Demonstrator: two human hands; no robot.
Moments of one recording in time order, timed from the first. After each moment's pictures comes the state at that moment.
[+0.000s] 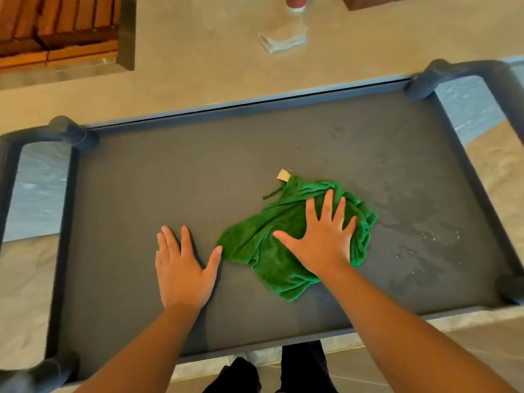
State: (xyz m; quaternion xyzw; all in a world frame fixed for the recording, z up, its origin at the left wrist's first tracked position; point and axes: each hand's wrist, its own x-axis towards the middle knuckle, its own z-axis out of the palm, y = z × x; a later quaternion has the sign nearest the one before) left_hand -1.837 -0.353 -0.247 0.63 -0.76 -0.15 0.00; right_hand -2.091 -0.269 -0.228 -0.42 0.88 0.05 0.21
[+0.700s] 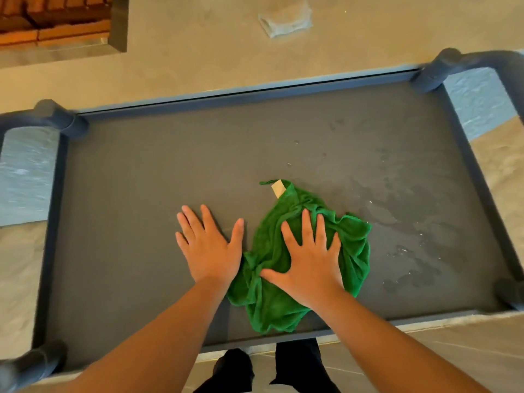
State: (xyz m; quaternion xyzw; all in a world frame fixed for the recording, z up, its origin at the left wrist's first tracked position) left_hand -1.917 -0.343 -0.241 0.67 -0.72 -0.18 0.00; right_hand -2.067 -0.231 -0.225 -0.53 0.81 0.09 0.25
